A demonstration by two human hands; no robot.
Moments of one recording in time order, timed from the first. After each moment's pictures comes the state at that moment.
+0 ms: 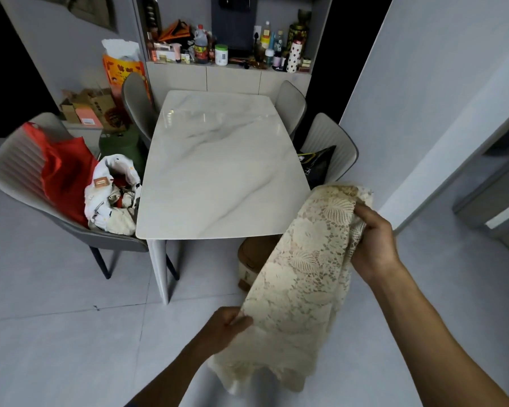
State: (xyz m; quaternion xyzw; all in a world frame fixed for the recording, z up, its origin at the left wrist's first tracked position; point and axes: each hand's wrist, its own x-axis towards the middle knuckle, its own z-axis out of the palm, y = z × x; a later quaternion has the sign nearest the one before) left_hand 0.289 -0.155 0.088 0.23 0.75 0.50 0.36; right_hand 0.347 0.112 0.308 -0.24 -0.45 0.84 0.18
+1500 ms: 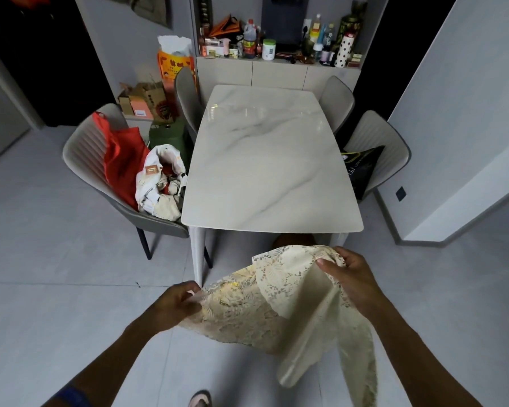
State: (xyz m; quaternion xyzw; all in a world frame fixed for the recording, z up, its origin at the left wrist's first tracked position) left_hand 0.220 -0.322 0.118 0.16 0.82 0.45 0.31; right_hand 0.334 0.048 0.198 -0.17 -0.70 0.69 0.06
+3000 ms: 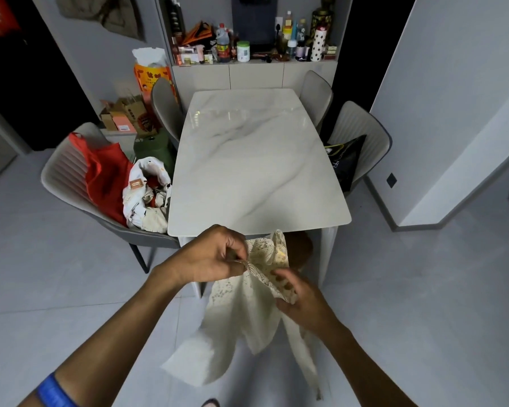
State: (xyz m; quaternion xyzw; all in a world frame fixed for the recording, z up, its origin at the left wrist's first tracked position) left_hand 0.204 -0.179 0.273 0.44 0.79 0.37 0.21; right_hand 0.350 0.016 0.149 -0.03 -0.92 0.39 0.05
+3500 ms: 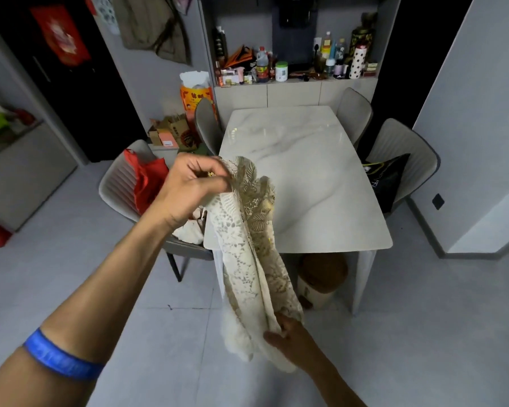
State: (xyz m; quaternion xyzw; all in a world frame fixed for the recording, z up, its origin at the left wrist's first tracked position) left_hand 0.142 -0.222 0.395 0.32 0.75 0.58 0.02; right_hand 0.316 -0.056 0.088 -0.11 -0.82 0.54 -0.16
